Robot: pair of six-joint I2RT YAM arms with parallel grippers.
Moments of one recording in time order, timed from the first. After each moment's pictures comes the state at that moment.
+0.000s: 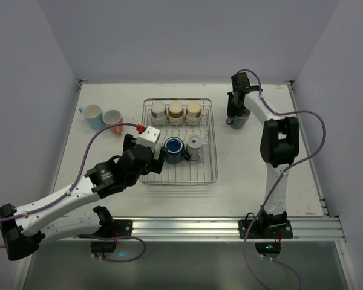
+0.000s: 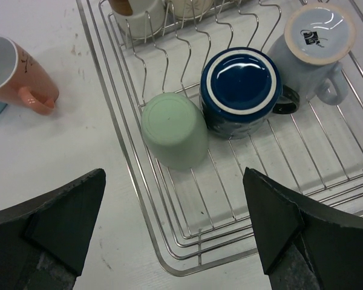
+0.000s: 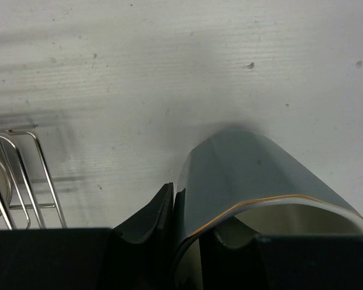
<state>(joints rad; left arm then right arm) -0.97 0.91 0.84 -0.52 -0.61 -0.25 0.19 2.13 1.80 -0.71 0.10 0.28</state>
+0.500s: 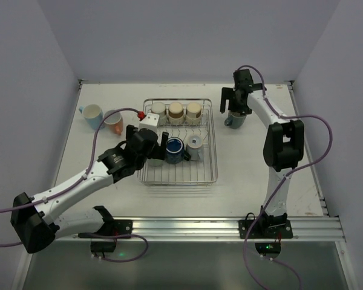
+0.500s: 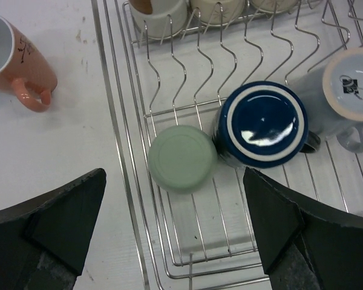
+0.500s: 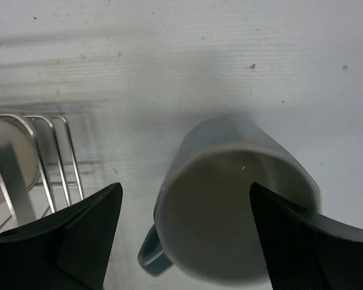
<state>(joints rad) -0.85 1.10 0.92 -0.48 -0.57 -0.33 0.19 2.12 1.83 -0.72 0.08 0.26</state>
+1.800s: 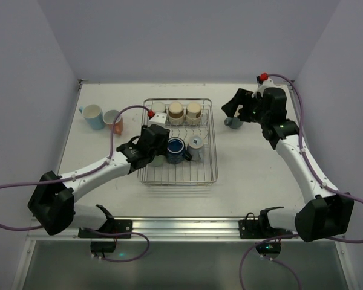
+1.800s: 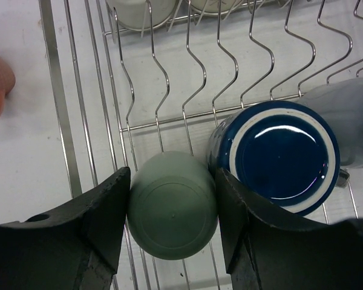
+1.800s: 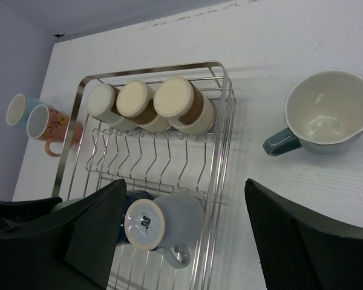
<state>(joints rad) -0.74 1.35 0.90 -0.27 -0.48 -0.34 0.19 1.28 1.15 -0.28 -0.23 0.46</state>
